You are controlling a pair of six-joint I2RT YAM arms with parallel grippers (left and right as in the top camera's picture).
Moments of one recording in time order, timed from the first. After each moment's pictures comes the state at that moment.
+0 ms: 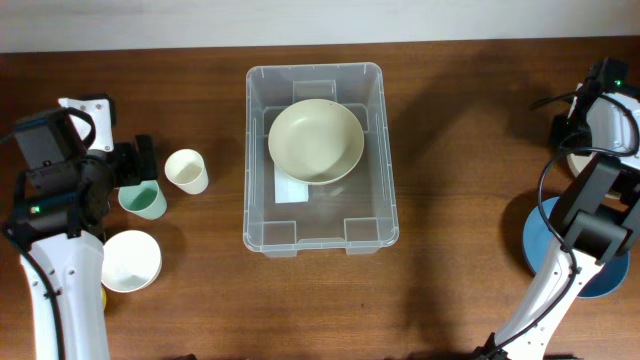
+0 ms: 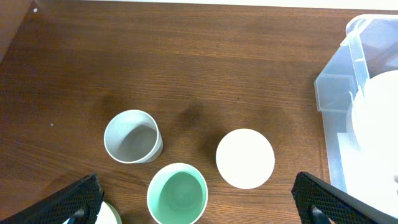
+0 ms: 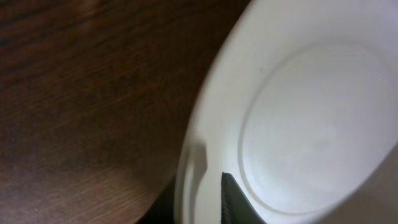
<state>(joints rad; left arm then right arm) 0.29 1.30 1.26 -0.71 0.10 0.16 -0.47 2.44 2.08 -0.98 0.23 -0.12</state>
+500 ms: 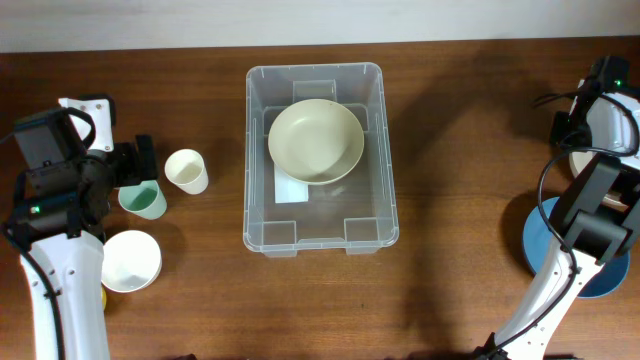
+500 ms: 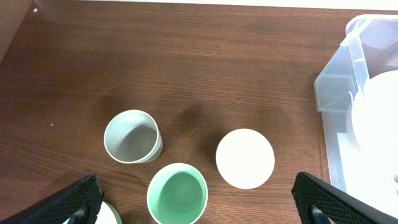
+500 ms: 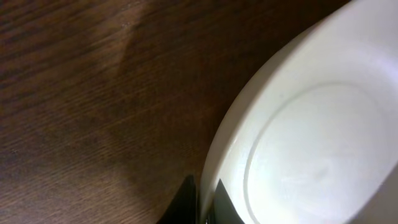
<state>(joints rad) 0.29 1.30 1.26 -0.71 0.10 0.16 -0.47 2.44 2.08 -0.94 0.23 -0.12</state>
